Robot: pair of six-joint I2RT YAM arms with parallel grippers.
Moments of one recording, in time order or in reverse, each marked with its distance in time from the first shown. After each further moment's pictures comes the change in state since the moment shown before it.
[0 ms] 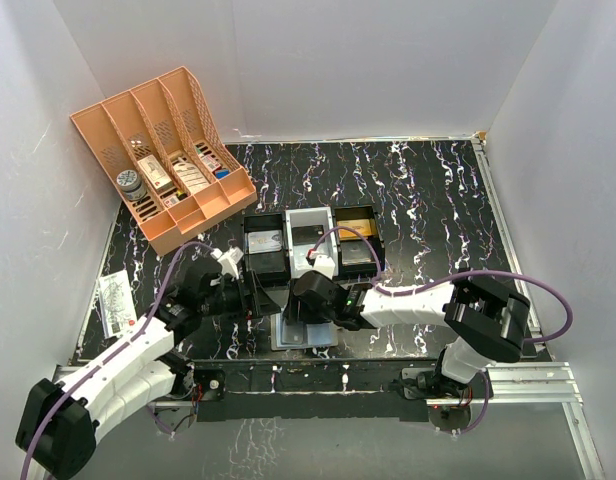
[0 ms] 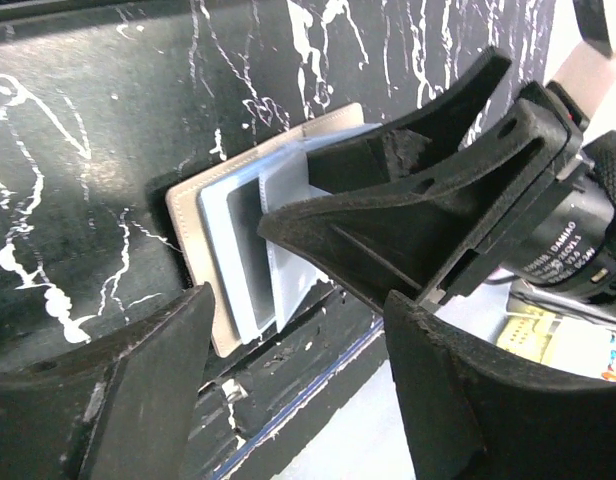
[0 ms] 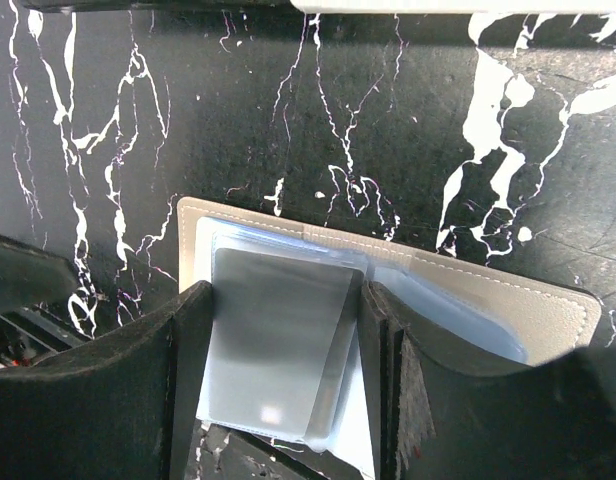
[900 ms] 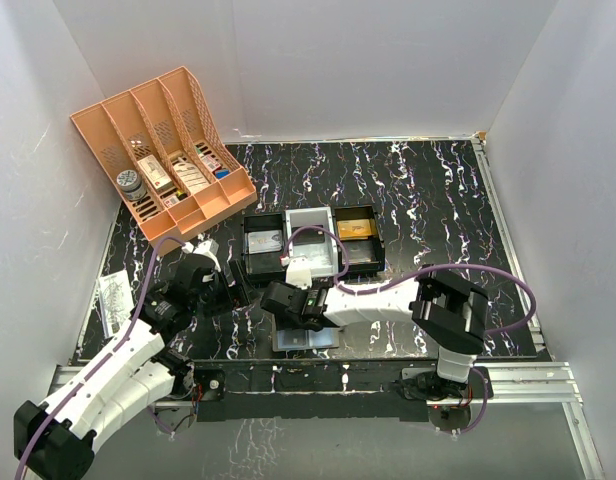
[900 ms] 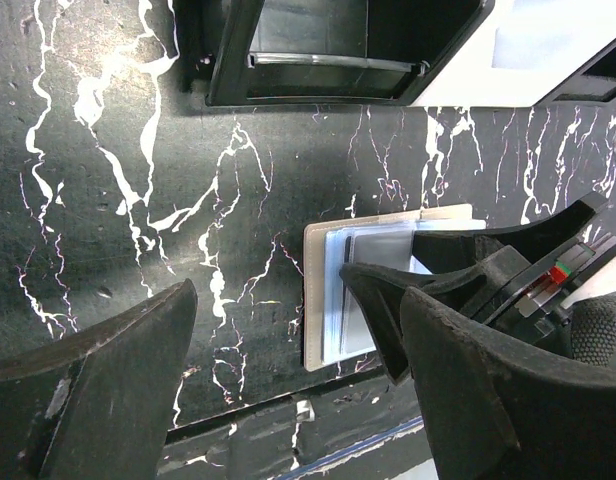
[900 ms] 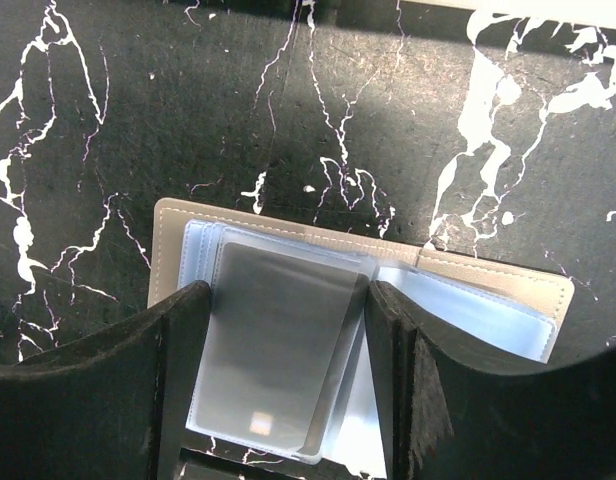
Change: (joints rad) left arm 0.005 -0.085 0.135 -0.304 -0.370 0.018; right arm 0.106 0.200 0.313 -0.393 0.203 -0.045
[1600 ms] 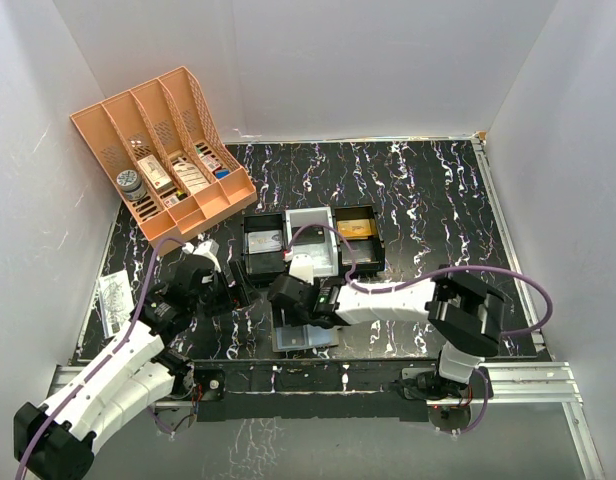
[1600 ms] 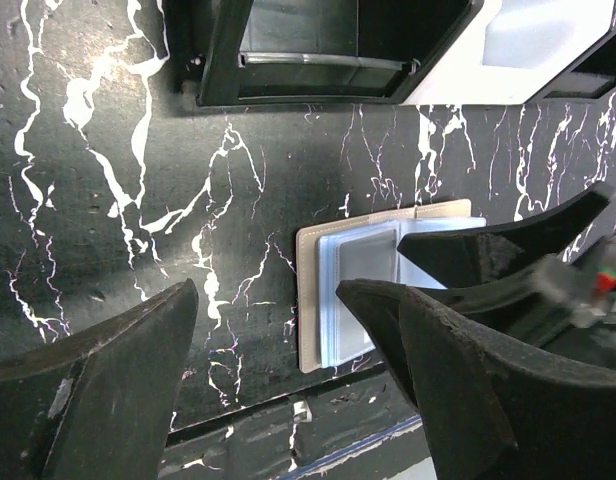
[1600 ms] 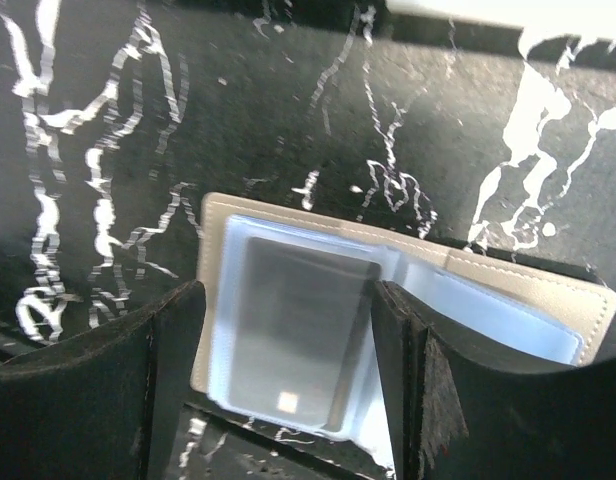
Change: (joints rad) left arm 0.000 -0.012 -0.017 0.023 0.018 -0.001; right arm -0.035 -0.100 -0.071 0.132 -0.100 -0.024
